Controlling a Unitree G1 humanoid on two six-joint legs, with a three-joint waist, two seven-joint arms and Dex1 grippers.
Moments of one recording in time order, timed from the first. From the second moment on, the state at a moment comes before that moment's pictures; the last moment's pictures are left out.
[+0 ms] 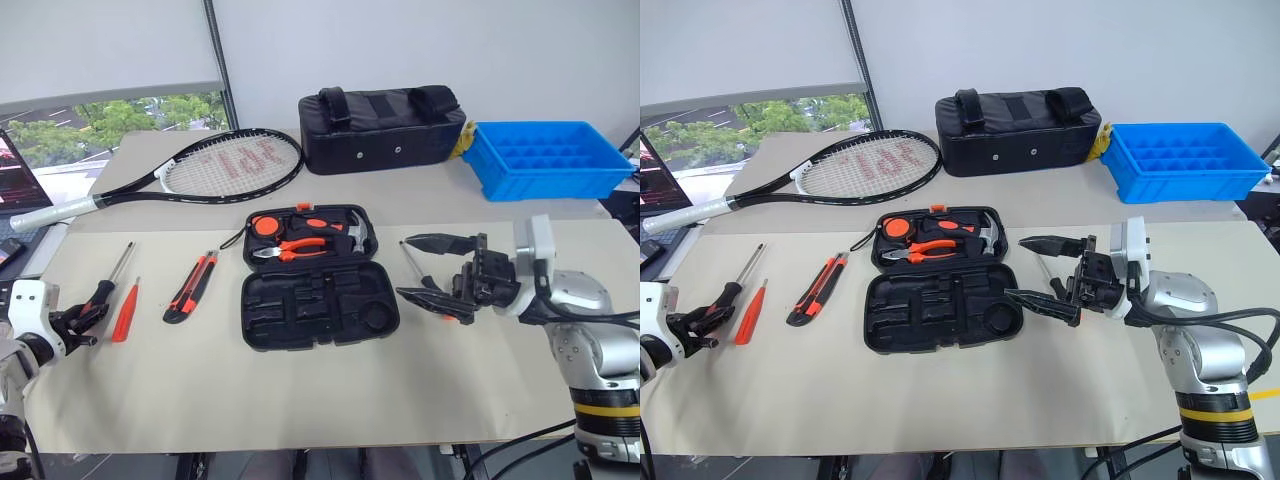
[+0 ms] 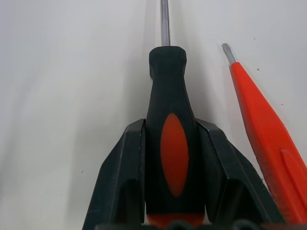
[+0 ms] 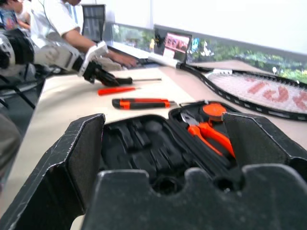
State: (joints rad) left arm -0.17 0.85 0.46 0.59 -0.37 0.31 -0.75; right arm -0.31 -0.68 -0.14 -0.21 0.71 0.27 1.19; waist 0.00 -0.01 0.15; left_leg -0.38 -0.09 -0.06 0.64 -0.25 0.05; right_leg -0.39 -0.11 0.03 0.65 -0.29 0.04
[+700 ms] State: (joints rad) left arm -0.39 0.82 0.06 0.04 -0.28 0.20 -1.02; right arm -0.29 -0.72 -0.17 -0.19 0.71 0.31 1.18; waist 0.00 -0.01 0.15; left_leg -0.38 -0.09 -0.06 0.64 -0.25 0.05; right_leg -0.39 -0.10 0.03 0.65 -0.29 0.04
